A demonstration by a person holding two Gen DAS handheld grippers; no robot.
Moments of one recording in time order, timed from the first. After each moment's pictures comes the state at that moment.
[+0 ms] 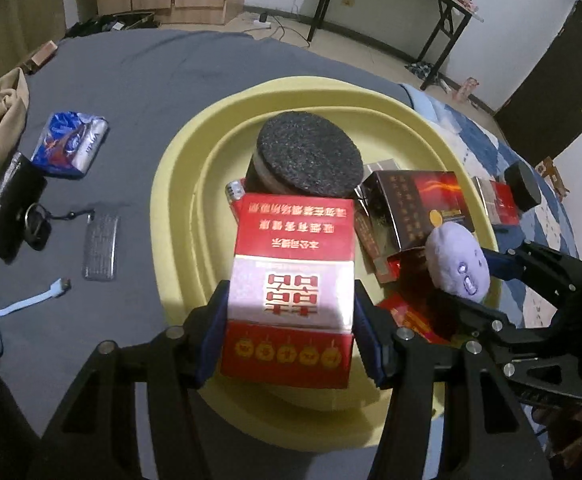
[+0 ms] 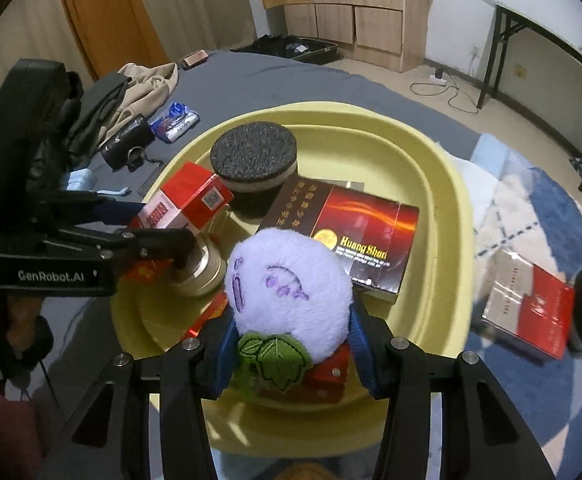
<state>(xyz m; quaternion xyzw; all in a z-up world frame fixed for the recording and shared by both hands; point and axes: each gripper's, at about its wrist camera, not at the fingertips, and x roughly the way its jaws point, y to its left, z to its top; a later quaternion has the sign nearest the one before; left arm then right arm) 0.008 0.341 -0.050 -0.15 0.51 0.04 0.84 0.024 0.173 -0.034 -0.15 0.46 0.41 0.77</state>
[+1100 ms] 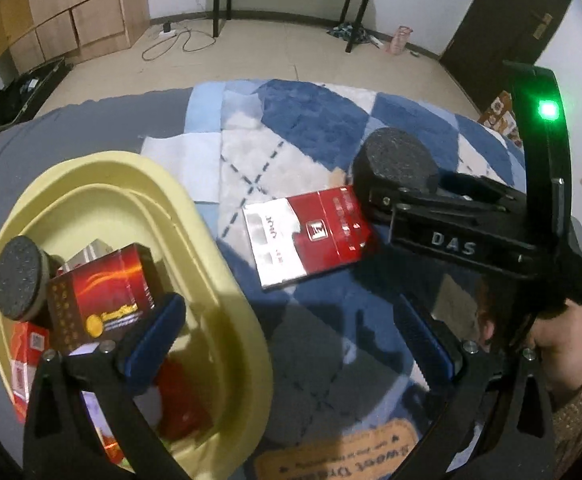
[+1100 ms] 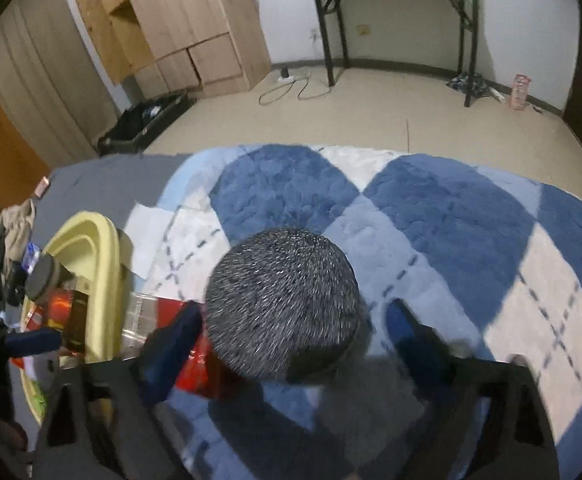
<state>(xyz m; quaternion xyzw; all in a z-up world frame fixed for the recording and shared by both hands) 0.120 0.153 -0.025 -0.07 0.55 -0.05 0.83 0.160 -0.003 -0.057 -0.01 0.48 0.22 0.85</state>
